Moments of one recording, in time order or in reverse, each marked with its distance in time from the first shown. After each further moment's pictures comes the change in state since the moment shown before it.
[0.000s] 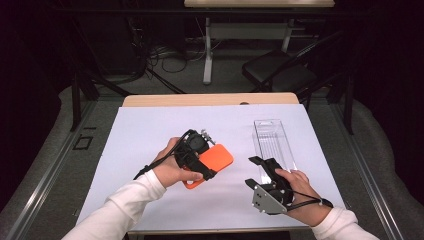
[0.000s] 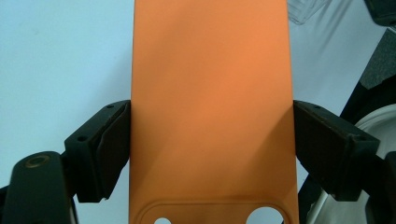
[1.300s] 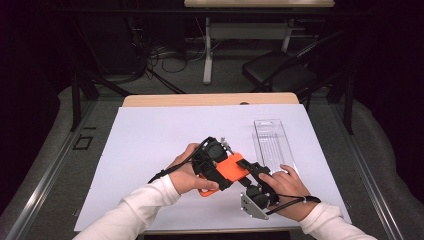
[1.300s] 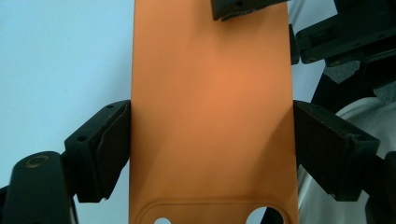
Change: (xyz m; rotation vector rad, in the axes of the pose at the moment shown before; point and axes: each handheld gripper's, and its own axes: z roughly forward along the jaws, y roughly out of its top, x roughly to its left) left arm -0.037 0.020 0.014 0.009 -0.053 0.105; right arm 0.019 0.005 0.029 0.000 -0.033 -0.232
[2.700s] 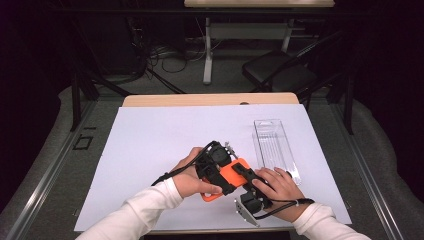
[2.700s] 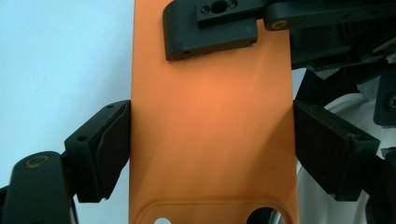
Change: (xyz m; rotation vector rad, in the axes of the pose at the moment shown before) left arm -0.008 0.002 0.007 0.016 -0.041 0.001; right arm 0.014 0.008 0.011 0.028 -0.055 -0.137
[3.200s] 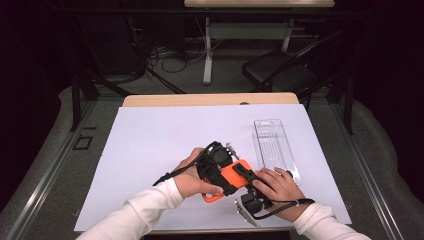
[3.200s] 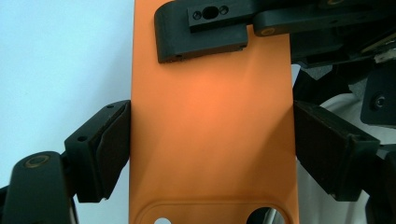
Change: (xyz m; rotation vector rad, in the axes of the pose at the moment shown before) left arm -0.001 0.001 0.002 -0.001 -0.025 0.000; right arm 0.001 -0.001 -0.001 0.012 -0.019 -0.045
